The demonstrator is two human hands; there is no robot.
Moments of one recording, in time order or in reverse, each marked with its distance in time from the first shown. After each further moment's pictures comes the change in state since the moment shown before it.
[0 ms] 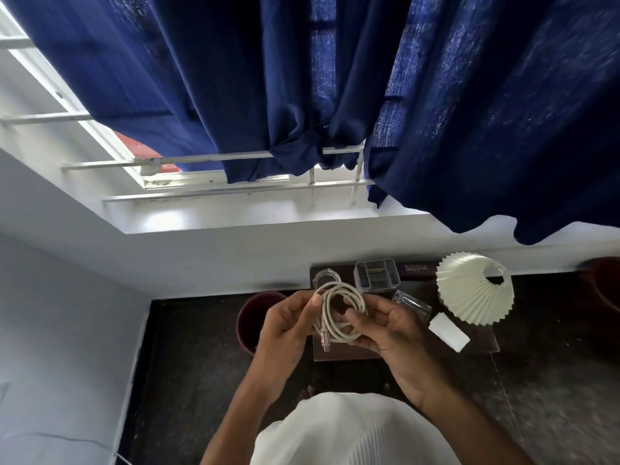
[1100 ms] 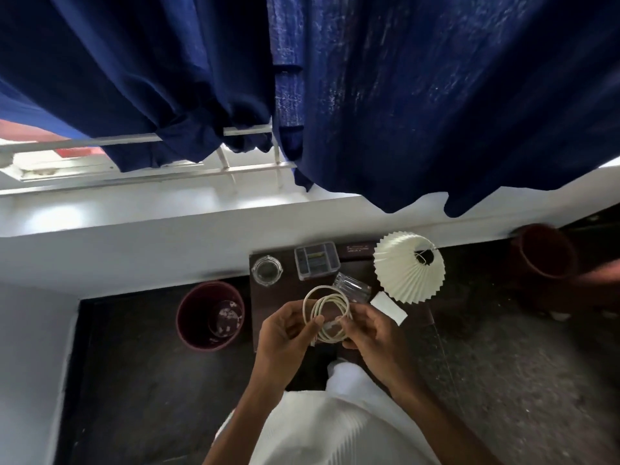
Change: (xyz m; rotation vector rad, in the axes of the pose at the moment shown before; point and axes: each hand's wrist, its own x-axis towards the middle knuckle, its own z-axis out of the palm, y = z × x) left_hand 0.048 -0.084 0.127 0.020 0.045 -0.134; right_hand 0.033 0.046 -0.150 -0.344 0.219 -0.008
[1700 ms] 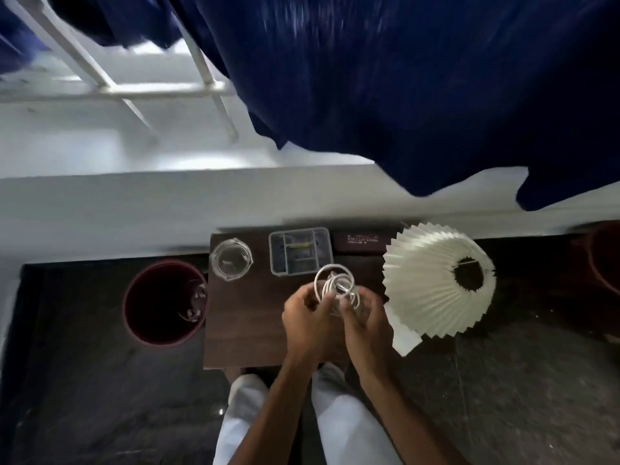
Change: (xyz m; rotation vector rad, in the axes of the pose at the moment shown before) left_hand 0.201 -0.185 0.109 0.132 0.313 -0.264; right_hand 0.220 0.159 -0.004 -0.111 0.303 0.015
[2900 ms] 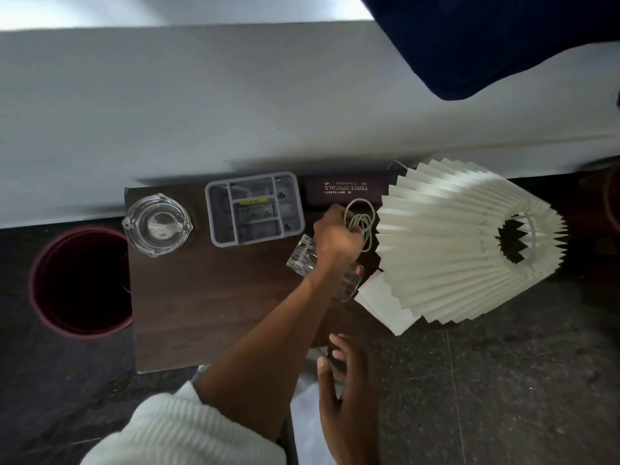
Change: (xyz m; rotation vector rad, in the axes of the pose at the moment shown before) left_hand 0.132 -0.037 0.137 0.485 -0.213 -0.071; right_hand -0.040 0.163 0.011 -0.196 -0.042 -0.073
